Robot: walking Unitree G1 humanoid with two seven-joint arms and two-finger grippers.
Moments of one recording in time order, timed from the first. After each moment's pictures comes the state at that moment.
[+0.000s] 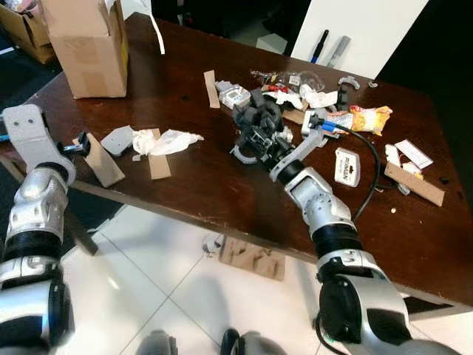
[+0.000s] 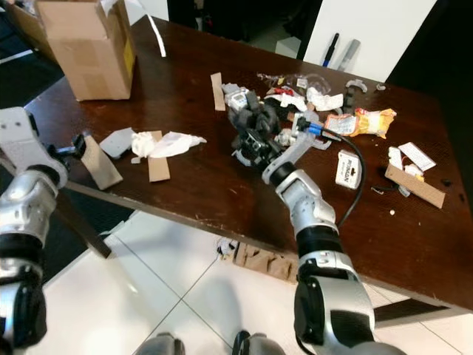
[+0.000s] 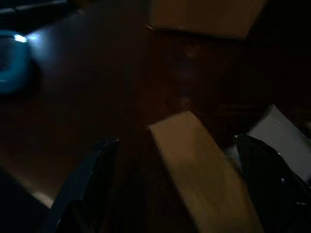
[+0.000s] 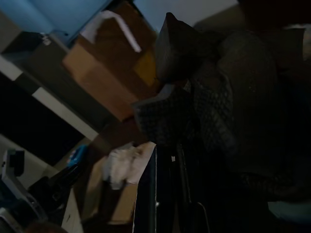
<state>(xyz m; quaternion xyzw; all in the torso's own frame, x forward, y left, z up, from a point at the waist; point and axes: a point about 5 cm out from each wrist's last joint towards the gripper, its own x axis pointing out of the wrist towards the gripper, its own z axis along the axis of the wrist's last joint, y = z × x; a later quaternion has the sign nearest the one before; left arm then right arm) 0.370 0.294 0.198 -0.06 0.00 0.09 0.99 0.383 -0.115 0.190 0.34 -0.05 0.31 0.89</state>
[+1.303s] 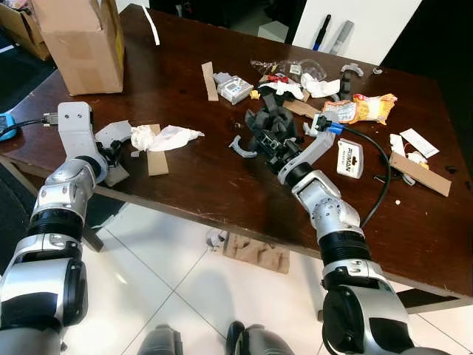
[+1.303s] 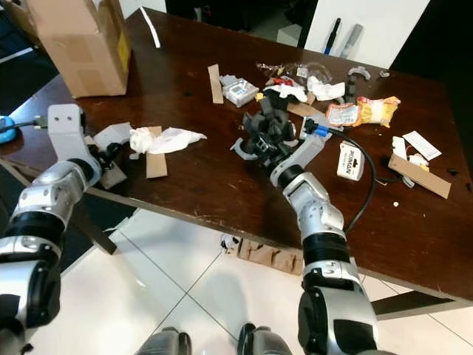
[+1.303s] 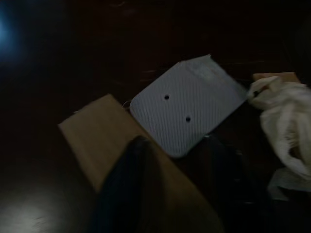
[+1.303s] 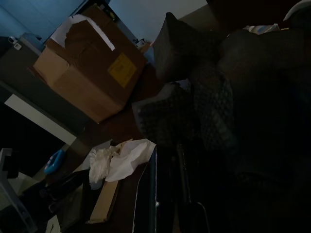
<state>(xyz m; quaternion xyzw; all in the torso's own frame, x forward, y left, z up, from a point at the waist) 0.386 0.260 0.186 -0.03 0.09 0.02 1.00 0.380 -0.124 0.192 0.33 -0.04 0.27 0.91</state>
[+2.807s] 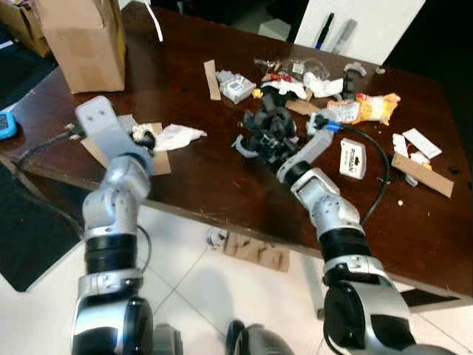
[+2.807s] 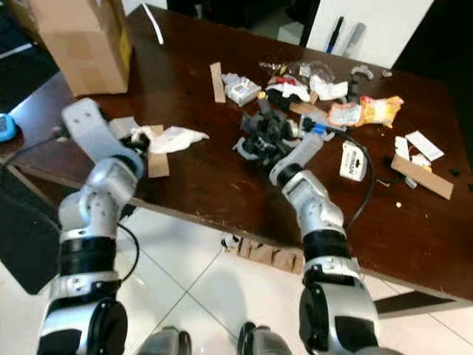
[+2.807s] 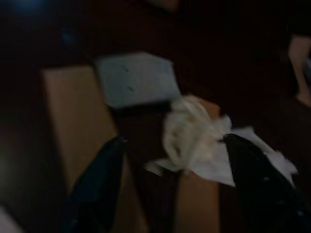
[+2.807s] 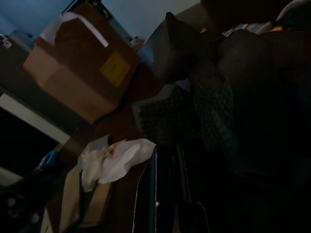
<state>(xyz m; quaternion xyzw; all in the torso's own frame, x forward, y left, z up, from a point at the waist) 0.356 0.178 0.226 -0.22 0.03 0.13 0.97 0.384 -0.128 0.194 0.32 -0.04 0.26 0.91</state>
